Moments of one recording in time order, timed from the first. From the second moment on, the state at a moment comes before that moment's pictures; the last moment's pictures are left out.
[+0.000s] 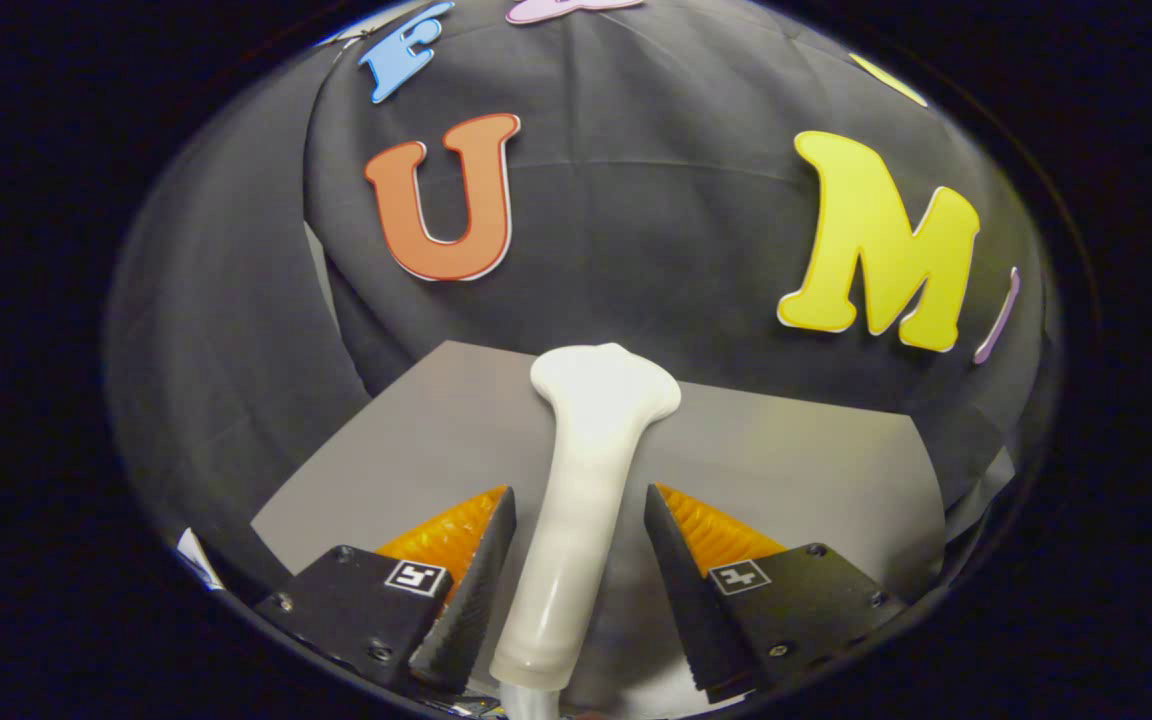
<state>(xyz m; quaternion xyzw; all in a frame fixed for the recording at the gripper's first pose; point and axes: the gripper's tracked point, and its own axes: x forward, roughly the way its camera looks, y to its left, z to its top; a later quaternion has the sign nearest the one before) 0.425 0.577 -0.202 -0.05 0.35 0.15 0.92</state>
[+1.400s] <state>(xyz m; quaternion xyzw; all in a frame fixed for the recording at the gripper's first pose) 0.270 0.521 -0.042 0.02 0.20 0.23 0.95</state>
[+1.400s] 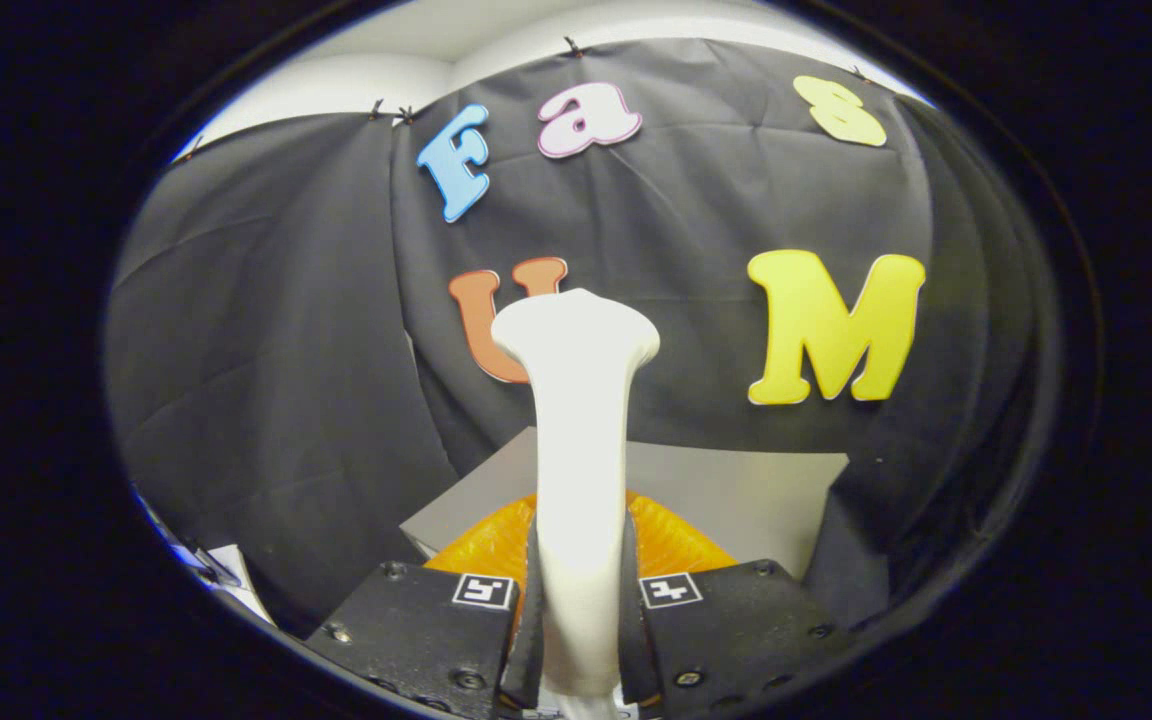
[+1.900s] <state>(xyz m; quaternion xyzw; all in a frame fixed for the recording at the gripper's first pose) 0.191 0.369 0.020 0.02 0.12 0.14 0.98</state>
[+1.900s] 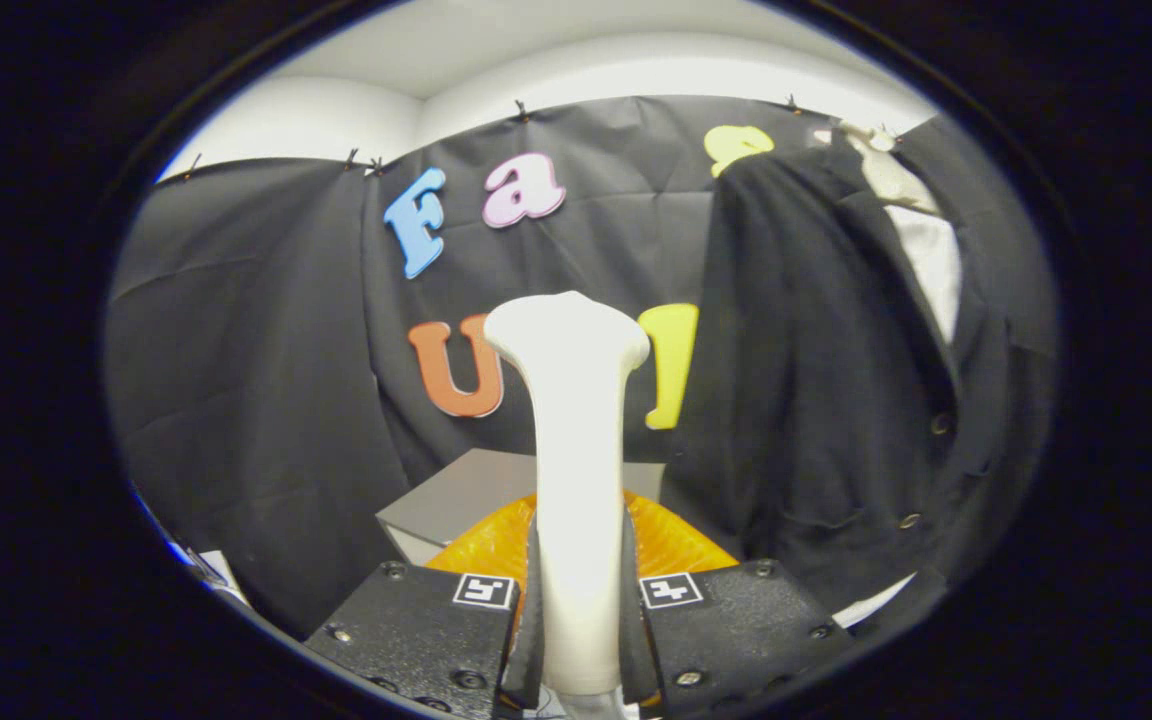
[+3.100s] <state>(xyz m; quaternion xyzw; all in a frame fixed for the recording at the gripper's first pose) 0.284 0.160 0.156 -0.10 -0.07 -0.10 0.99</state>
